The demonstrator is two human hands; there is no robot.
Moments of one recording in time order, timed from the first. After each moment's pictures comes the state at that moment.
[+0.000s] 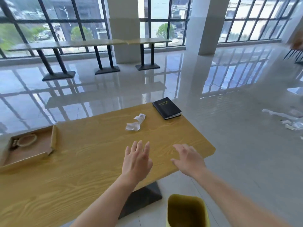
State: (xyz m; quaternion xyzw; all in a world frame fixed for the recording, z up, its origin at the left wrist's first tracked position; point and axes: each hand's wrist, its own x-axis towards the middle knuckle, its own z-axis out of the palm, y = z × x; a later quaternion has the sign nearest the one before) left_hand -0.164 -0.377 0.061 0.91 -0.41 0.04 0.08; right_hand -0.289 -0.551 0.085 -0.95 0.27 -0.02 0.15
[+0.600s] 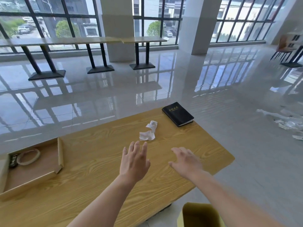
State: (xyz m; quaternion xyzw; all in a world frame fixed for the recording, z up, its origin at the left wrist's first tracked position) left_hand -0.019 -0.323 0.065 0.90 -0.42 0.02 0.08; right_hand -0.156 -0.487 0.084 -0.94 0.30 0.00 0.14
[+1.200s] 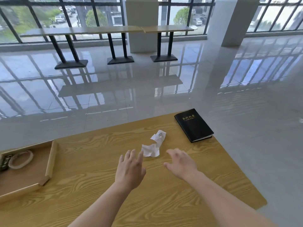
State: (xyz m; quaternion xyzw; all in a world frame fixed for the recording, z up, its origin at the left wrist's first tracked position) left_hand 0.065 -0.413 0.016 0.94 -0.34 -0.04 0.04; right_hand -0.023 -0.607 0.035 -0.96 0.20 0.06 0.18
